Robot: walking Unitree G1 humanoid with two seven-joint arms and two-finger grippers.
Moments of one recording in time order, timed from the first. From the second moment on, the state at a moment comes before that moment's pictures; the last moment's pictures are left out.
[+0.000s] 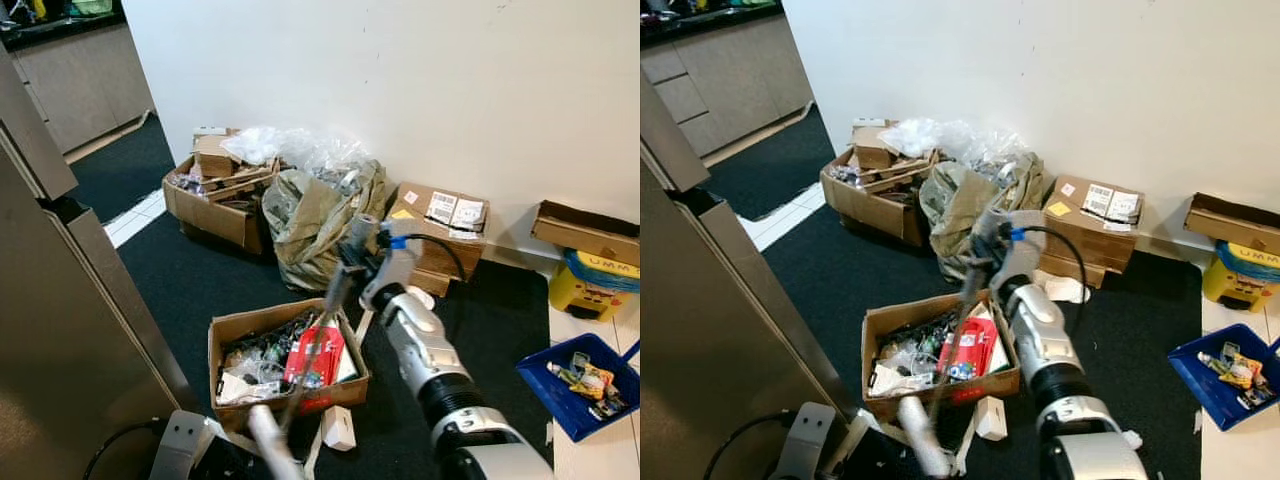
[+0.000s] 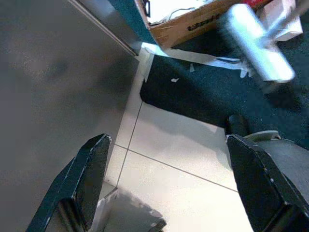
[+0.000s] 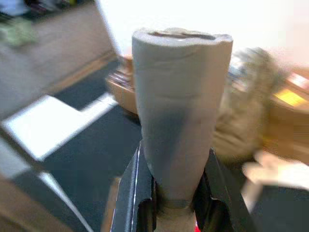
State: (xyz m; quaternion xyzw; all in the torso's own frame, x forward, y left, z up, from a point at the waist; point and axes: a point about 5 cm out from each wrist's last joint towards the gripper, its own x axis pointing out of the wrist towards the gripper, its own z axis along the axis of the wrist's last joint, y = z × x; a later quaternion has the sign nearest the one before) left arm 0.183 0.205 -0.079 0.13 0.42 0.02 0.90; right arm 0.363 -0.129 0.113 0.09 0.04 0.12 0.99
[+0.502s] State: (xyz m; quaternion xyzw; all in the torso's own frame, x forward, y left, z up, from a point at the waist) left arm 0.178 0.203 -0.081 0.14 0.42 0.01 0.90; right arm 0.354 -0.150 0.086 0.15 0.09 0.00 0.98
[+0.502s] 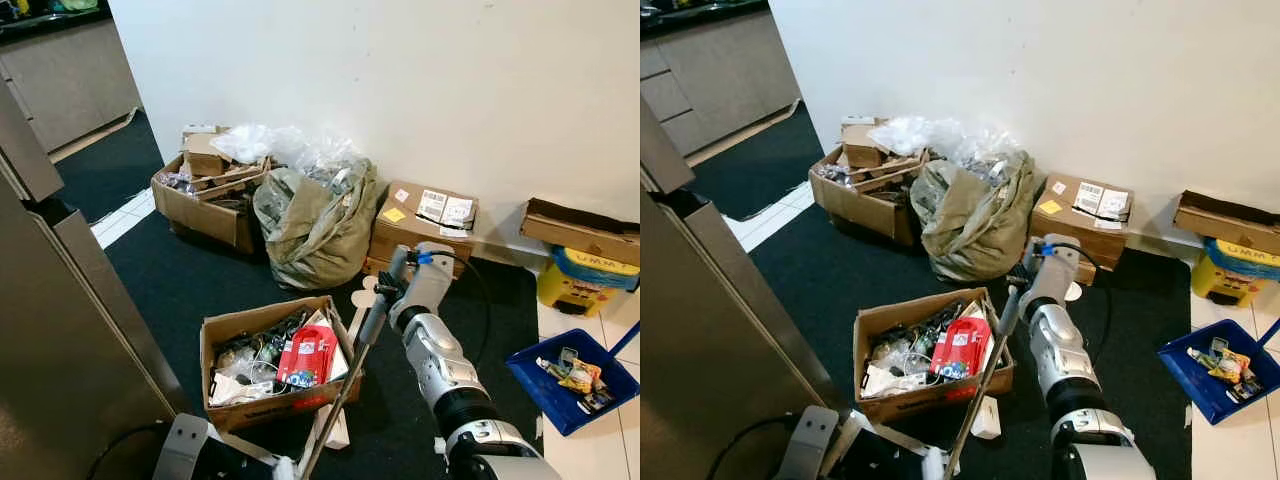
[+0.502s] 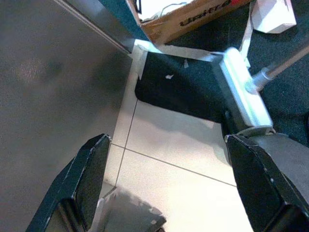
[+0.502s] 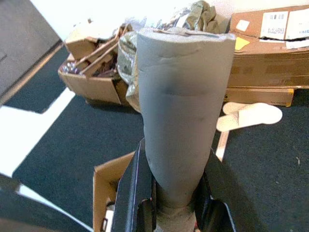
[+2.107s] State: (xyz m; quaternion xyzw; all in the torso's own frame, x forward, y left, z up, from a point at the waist) left arm 0.154 0.212 -0.087 0.16 0.42 -0.02 0.89; right arm 0.358 -0.154 0.095 0.04 0.00 -0.11 0.99
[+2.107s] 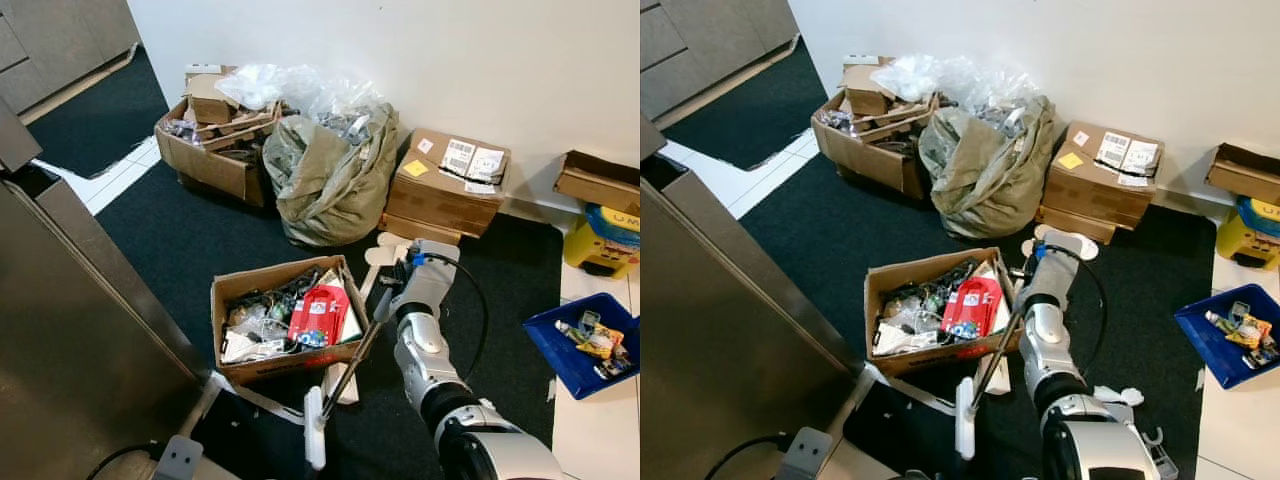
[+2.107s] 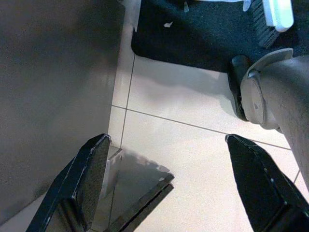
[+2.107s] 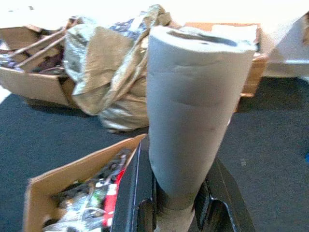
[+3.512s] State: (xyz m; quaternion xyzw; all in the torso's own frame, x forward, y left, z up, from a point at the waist) left arm 0.153 0.205 -0.089 0.17 0.43 -0.03 0.89; right arm 0.374 -0.218 0.162 0.00 -0.13 -0.22 0.97
